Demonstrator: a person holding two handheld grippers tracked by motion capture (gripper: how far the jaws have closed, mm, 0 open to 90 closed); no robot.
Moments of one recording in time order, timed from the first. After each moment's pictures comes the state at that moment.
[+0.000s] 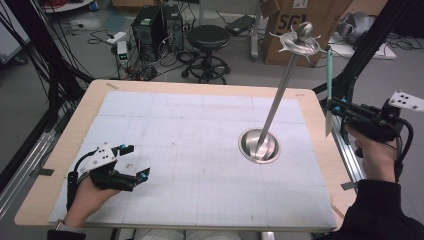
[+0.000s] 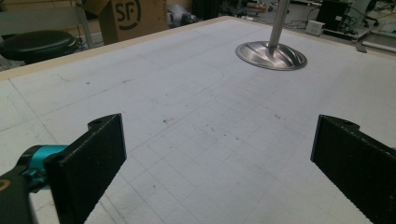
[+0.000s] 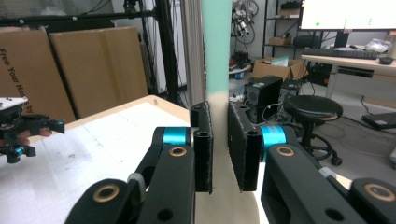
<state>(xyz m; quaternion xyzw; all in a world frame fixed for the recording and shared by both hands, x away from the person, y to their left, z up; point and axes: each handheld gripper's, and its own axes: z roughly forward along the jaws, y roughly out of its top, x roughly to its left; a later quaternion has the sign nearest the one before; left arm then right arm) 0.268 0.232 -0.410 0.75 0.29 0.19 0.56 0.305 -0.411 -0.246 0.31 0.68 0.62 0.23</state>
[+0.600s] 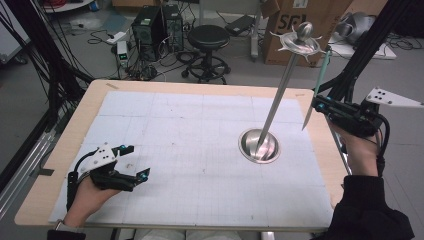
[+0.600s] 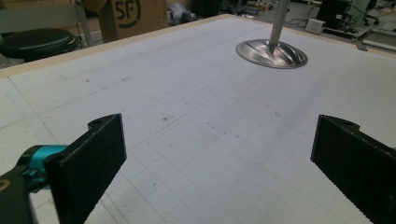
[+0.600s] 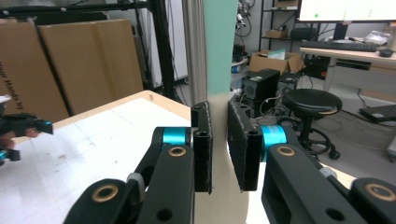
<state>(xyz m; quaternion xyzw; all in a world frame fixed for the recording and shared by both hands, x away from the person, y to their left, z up) 0.269 0.233 -0.411 0.75 0.29 0.19 0.56 0.321 -0.382 -0.253 0.32 0.69 0.61 0.23</state>
